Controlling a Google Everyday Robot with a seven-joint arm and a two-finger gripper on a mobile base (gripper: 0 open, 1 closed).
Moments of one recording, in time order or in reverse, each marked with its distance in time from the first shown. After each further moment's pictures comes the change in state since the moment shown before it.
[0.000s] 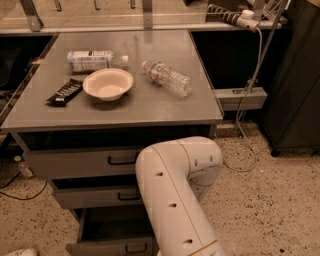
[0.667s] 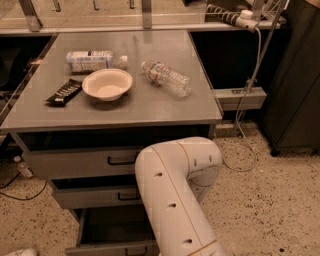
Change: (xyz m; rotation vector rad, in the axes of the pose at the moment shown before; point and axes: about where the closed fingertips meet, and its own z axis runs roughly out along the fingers) arm 0.008 0.006 0.001 -0.013 0.020 0.009
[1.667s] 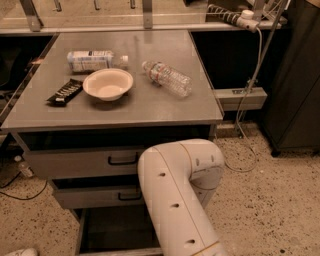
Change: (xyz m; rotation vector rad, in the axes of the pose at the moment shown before) arm 0.040 0.029 -0.004 -0.022 0.035 0.066
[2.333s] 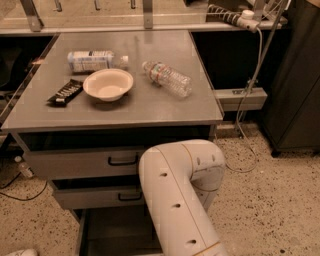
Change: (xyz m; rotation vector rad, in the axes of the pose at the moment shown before) arm 0.025 0.017 -0.006 -0.008 0.021 0.035
